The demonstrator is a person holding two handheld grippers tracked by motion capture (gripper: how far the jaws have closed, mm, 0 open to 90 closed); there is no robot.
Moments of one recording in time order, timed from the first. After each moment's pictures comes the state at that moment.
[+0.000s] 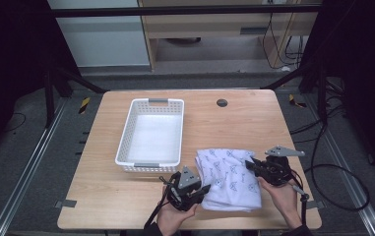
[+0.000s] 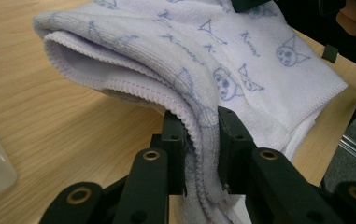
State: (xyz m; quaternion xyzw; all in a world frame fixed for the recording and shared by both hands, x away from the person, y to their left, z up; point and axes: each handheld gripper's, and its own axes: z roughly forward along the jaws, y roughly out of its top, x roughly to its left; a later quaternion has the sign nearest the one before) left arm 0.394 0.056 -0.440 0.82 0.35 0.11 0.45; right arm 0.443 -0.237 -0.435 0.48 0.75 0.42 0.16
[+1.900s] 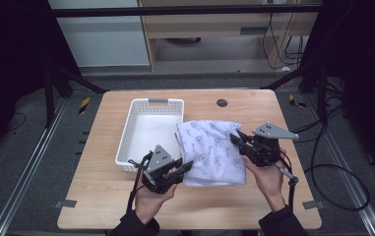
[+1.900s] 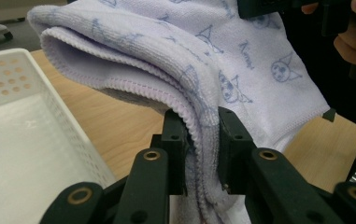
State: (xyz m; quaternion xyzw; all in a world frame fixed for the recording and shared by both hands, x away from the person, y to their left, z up) left arm 0.408 0.112 -0.366 0.77 0.34 0.16 0.51; right arm 0.450 -0.181 -0.347 0.42 0.72 0.50 0.24
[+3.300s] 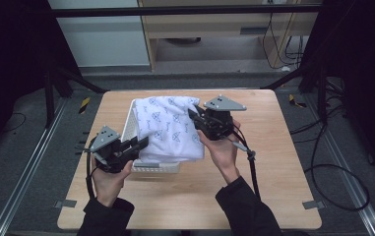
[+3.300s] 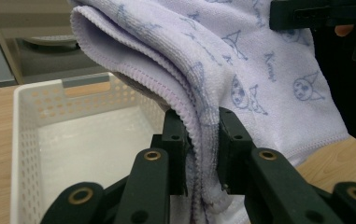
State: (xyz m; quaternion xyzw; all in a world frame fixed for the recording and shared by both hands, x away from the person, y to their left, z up) left arm 0.435 0.210 -0.335 0.71 0.42 0.21 0.52; right arm 0.498 -0.073 -0.307 0.38 0.71 0.53 0.26
